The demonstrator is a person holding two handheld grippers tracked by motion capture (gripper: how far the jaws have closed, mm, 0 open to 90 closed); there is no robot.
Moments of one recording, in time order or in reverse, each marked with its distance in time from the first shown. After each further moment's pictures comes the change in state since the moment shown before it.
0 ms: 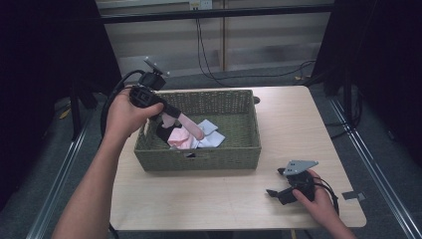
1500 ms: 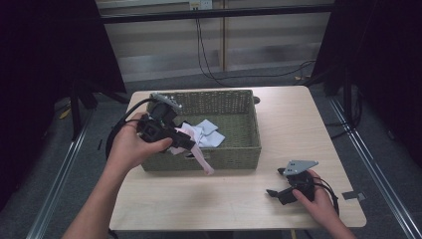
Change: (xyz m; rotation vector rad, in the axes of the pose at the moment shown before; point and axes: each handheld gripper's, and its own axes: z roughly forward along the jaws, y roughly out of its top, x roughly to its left) left arm -0.054 -0.046 0.020 -0.001 -0.124 0.188; right arm 0.000 0.000 0.000 0.004 0.003 0.001
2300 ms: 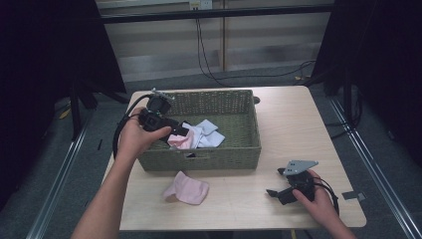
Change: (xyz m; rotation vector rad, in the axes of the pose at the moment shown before) left arm 0.077 -0.010 0.033 -0.051 0.186 -0.132; right arm 0.000 0.000 0.000 0.000 0.000 0.000
